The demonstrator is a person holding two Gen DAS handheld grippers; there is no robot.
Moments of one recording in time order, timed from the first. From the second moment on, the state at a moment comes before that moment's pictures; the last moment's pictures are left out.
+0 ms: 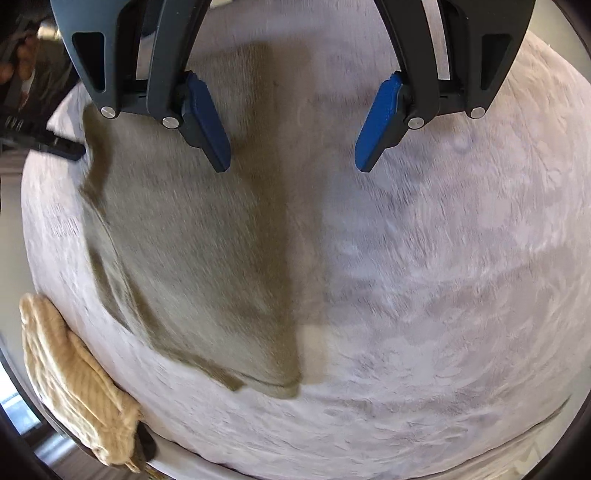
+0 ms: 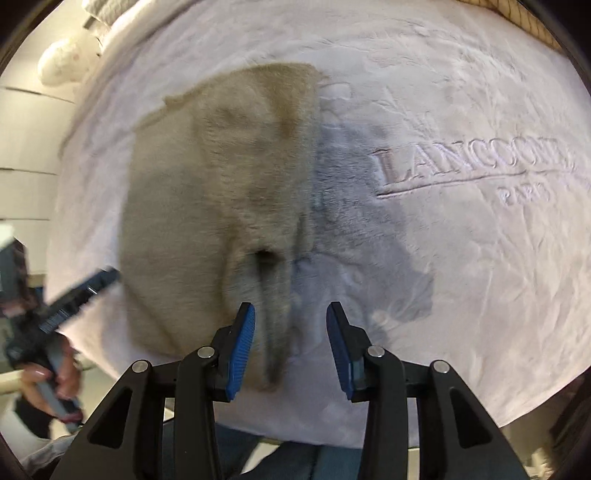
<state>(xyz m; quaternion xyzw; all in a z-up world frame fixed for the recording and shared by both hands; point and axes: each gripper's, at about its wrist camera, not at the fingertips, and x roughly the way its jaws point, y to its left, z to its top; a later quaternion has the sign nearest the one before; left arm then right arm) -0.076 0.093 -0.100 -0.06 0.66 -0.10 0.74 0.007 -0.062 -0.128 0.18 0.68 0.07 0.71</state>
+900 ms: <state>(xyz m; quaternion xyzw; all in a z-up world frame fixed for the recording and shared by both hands) -0.100 0.078 -0.128 -0.07 0.71 -0.13 0.68 -0.009 -0.028 -0.153 0.12 0.73 0.06 0.67</state>
